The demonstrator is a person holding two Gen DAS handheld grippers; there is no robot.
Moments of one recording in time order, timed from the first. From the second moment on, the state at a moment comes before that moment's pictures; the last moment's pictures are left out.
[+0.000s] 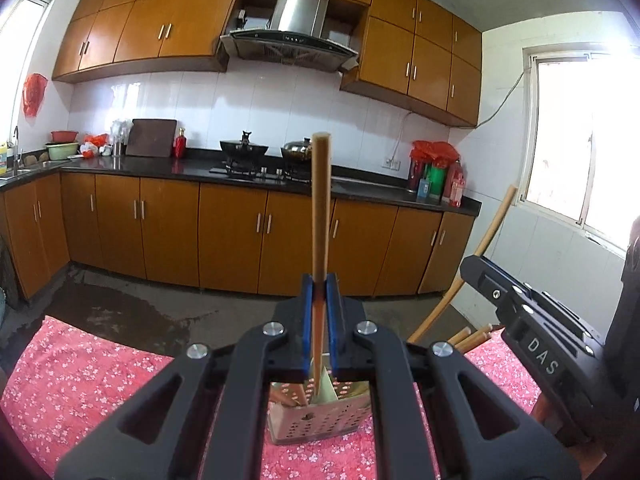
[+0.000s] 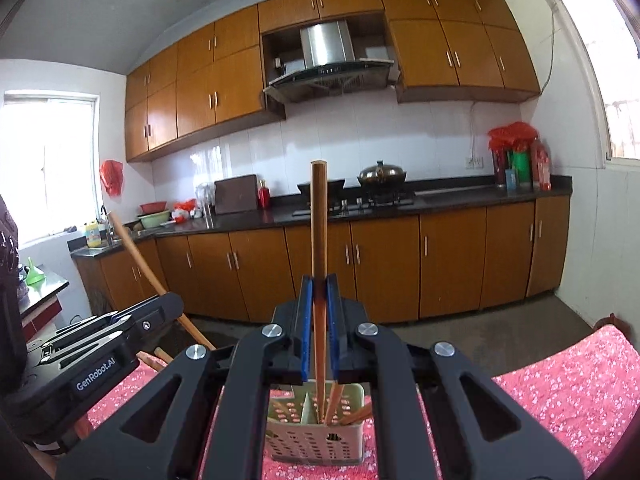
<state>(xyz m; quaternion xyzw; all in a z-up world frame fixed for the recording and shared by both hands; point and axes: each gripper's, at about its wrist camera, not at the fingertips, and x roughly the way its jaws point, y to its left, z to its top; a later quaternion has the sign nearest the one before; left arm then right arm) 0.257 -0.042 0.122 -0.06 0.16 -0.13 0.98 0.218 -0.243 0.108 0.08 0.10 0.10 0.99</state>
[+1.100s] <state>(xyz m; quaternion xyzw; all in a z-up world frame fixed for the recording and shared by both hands) 0.001 0.013 0.063 0.02 0.12 -0.01 0.99 0.004 -0.240 0.054 0.01 0.11 0.02 0.99</state>
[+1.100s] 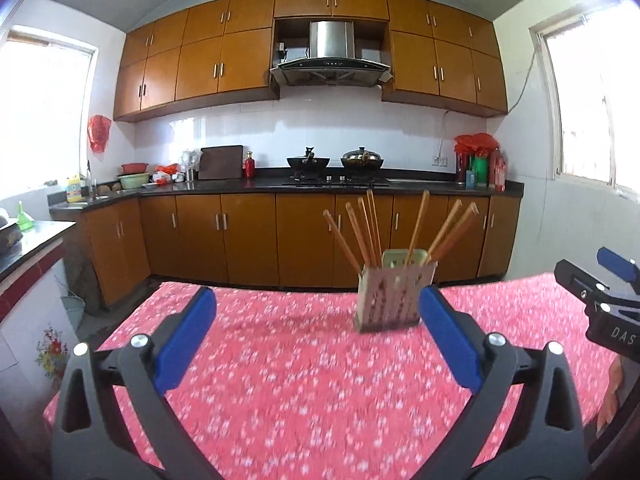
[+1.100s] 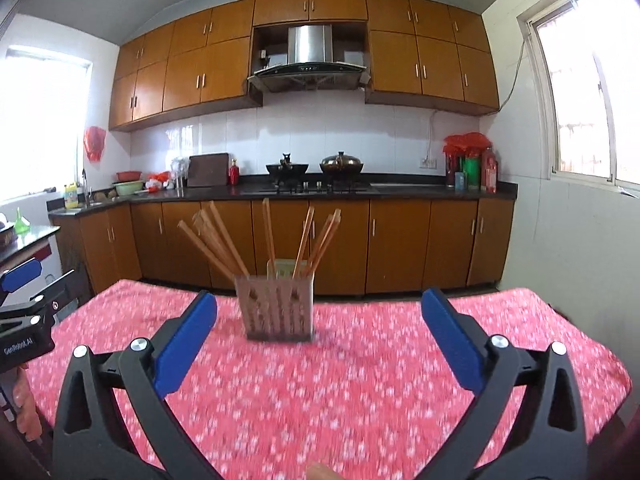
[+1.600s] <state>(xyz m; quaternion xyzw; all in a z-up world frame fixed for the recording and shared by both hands) -0.034 -0.001 -0.001 0.03 0.17 0.00 0.98 -0.030 -0.231 -0.018 0.02 0.17 0.01 0.98</state>
